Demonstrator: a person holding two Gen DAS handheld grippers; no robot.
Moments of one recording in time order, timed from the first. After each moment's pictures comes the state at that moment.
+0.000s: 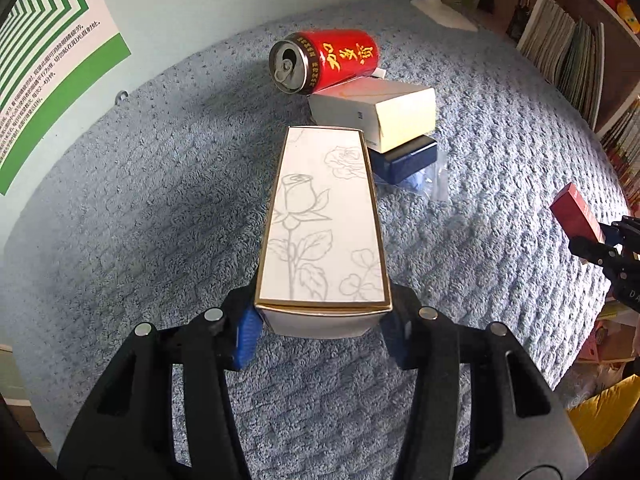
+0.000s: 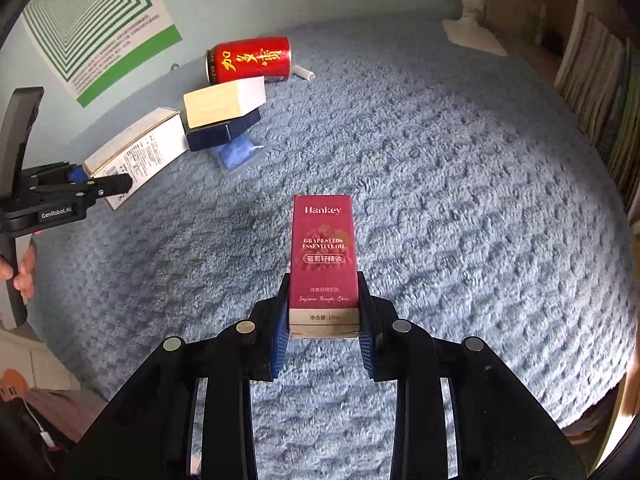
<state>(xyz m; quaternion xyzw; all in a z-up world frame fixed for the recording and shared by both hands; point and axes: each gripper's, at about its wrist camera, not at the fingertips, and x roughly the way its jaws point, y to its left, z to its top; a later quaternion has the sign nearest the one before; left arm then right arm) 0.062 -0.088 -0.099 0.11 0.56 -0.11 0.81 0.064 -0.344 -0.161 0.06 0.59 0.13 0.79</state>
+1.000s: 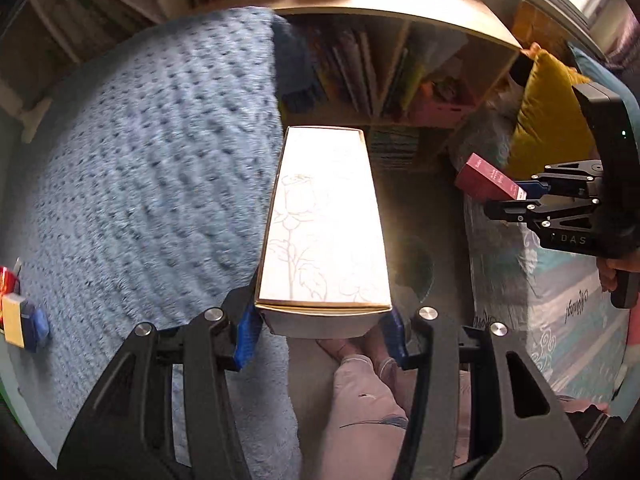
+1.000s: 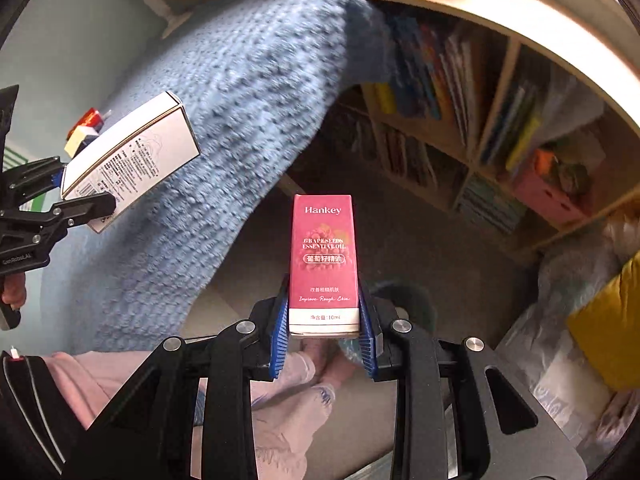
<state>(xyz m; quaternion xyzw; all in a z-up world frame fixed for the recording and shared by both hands) -0.203 -0.357 -0.119 0.40 0.48 -0.53 0.58 -0.322 -0.462 -0.183 0.33 0.58 -0.20 0.72</state>
